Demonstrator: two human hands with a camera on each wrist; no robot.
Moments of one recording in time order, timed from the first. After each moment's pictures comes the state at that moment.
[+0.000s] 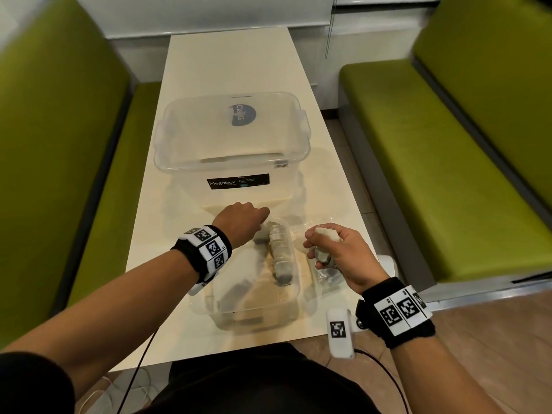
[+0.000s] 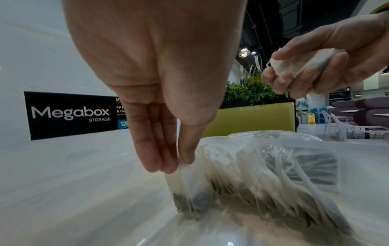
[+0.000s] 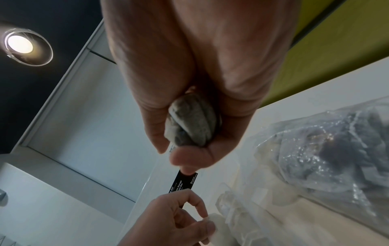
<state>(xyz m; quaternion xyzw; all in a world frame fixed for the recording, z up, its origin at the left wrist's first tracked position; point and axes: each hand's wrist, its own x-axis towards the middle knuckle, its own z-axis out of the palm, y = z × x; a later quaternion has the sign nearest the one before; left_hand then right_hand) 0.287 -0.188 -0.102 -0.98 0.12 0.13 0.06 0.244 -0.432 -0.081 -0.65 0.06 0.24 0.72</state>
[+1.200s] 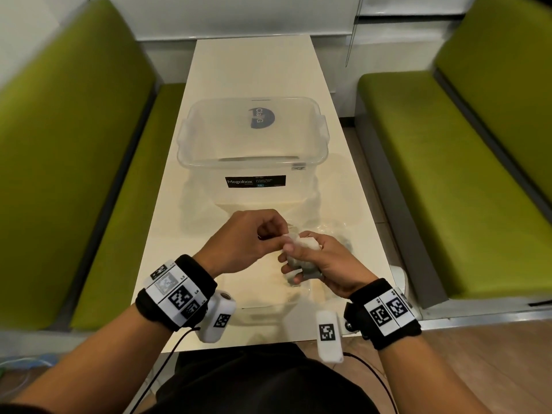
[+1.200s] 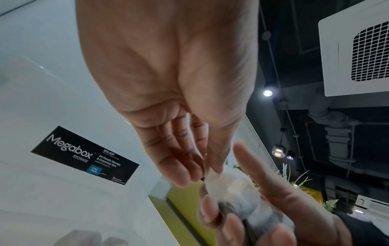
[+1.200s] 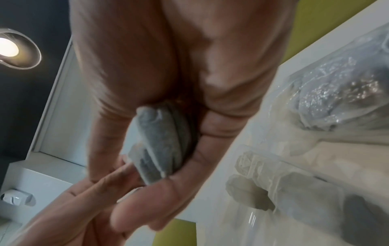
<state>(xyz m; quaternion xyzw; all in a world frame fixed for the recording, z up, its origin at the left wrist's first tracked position) 0.205 -0.194 -0.032 -0.89 0.03 0.08 -0.45 0.233 -0.393 -0.065 -0.58 -0.02 0.39 0.72</state>
